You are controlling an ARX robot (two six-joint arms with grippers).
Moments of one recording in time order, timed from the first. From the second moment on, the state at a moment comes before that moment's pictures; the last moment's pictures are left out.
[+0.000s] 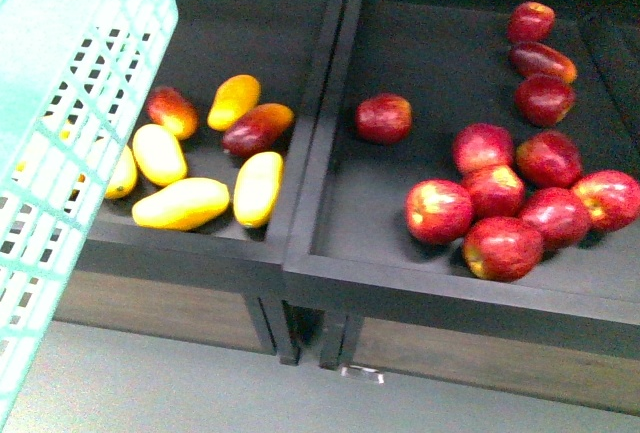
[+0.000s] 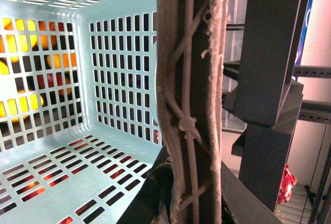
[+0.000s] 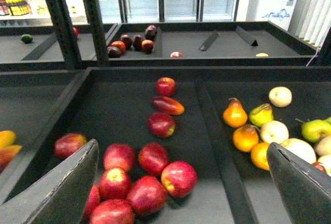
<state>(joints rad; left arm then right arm) 0.02 0.70 0.80 -0.38 0.01 -1.46 0.00 0.00 0.02 0.00 0.00 0.00</state>
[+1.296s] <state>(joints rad) 0.02 0.70 0.80 -0.38 0.01 -1.46 0.00 0.00 0.02 0.00 0.00 0.00</state>
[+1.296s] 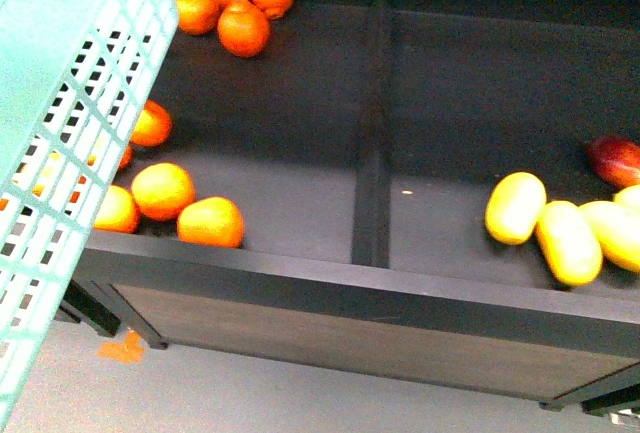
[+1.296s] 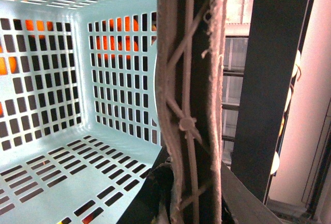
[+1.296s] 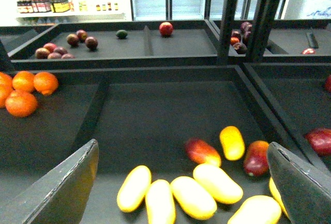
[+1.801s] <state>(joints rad) 0.01 0.90 0.99 -0.75 0.31 -0.87 0.00 0.00 0.02 0.00 0.00 0.00</state>
